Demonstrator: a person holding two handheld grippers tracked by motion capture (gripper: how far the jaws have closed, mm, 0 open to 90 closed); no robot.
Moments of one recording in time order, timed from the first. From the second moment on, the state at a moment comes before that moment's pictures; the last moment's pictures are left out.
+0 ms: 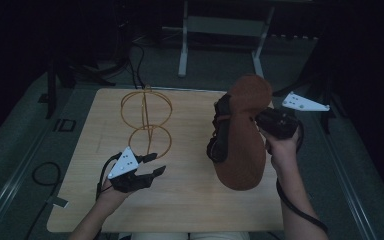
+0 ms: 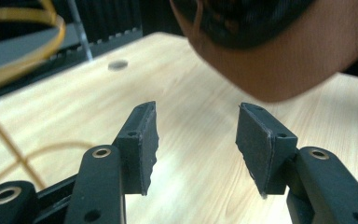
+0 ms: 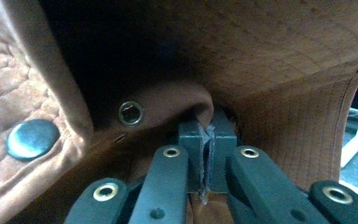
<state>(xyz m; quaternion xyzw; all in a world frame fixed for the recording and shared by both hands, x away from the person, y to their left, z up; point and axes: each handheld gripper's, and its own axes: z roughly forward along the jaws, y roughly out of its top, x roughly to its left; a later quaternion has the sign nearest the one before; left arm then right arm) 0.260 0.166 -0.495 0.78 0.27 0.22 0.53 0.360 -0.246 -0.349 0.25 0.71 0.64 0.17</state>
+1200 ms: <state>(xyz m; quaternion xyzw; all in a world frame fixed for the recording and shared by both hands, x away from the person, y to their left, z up) 0.230 0.271 -0.566 0.67 0.55 0.30 0.41 0.458 -0.121 -0.311 0.27 0.72 0.62 0.16</state>
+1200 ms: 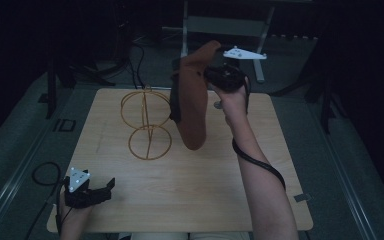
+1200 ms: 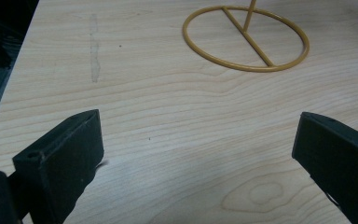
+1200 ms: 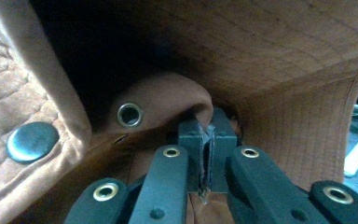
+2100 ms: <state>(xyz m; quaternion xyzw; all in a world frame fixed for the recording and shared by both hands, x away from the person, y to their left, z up) 0.230 0.280 -0.569 0.65 0.56 0.28 0.43 0.461 0.031 -0.341 0.22 0.81 0.54 0.10</state>
